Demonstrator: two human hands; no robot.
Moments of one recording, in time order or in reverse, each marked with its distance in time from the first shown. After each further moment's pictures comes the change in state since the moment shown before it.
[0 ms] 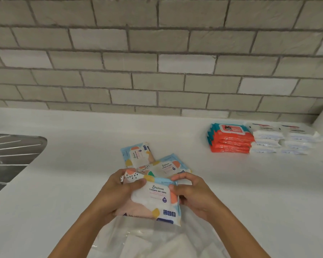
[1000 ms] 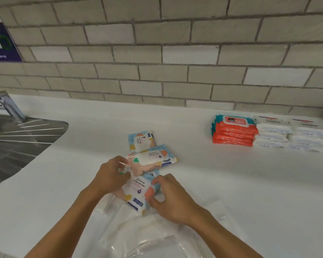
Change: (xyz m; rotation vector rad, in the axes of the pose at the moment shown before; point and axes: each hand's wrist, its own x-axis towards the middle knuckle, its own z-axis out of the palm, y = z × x) left_hand -0.008 -0.017 0.005 0.858 0.329 0.103; right_hand -0.049 0.025 0.002 -1.031 -0.233 -0.377
